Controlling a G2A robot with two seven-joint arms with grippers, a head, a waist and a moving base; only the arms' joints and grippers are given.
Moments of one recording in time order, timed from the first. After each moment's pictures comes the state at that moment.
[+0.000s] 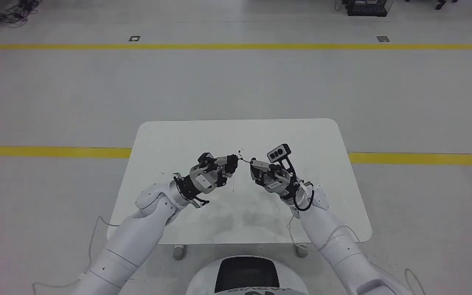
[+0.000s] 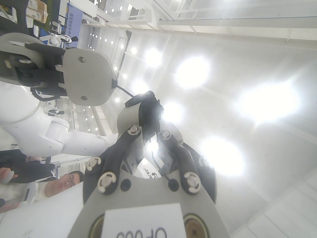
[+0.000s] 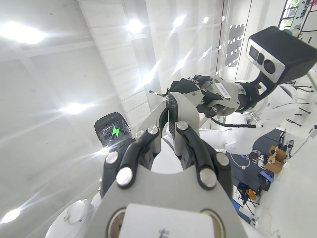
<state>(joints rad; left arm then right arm) 1.40 -1.12 -1.09 -1.55 -1.21 0.09 -0.94 -1.28 -1.44 1.14 -1.02 1.05 -0.34 1.38</state>
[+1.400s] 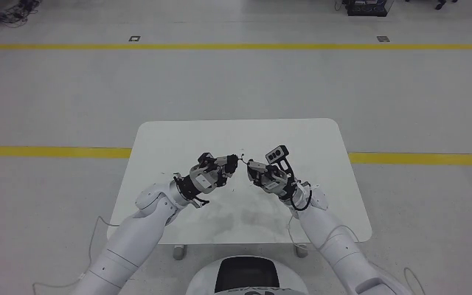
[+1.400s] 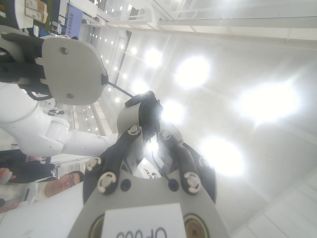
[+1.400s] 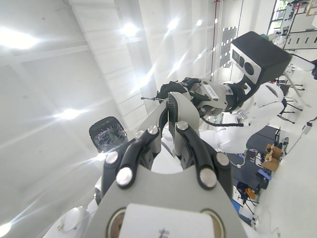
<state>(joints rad) 1.40 -1.12 -1.09 -1.55 -1.21 0.09 -0.94 -1.27 -1.45 1.14 -0.99 1.01 -0.34 1.35</state>
